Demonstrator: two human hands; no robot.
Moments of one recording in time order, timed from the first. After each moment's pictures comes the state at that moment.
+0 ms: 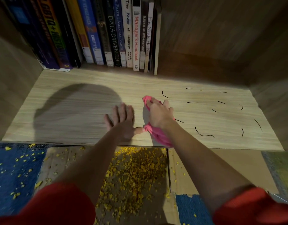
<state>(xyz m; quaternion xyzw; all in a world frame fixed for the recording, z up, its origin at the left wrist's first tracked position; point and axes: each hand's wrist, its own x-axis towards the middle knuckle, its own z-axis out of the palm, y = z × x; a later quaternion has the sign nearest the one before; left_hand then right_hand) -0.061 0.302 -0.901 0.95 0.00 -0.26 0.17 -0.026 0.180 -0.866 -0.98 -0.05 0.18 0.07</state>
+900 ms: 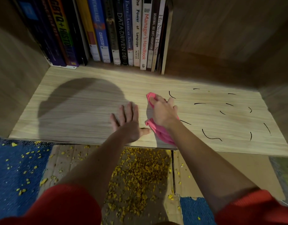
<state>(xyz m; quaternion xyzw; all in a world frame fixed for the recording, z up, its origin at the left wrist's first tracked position) -0.064 0.302 -0.897 0.95 0.01 -0.26 0.20 -0.018 0.187 -0.867 -0.98 -0.07 0.16 0.08</state>
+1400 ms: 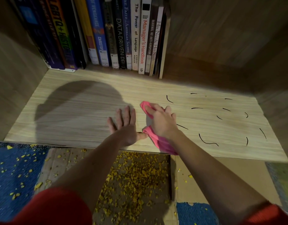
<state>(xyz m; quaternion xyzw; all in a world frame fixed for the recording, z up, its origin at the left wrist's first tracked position) -0.062 0.303 -0.896 0.94 0.02 -0.28 0.20 -0.027 0.177 -0.875 -0.98 -0.11 0.16 0.06</state>
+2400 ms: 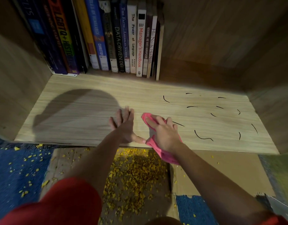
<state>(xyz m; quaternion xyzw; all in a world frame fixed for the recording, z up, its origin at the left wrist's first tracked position) -0.066 0.314 -0.894 0.93 -0.02 -0.27 0.26 -0.074 0.158 -0.879 -0.98 -0.13 0.16 0.04</state>
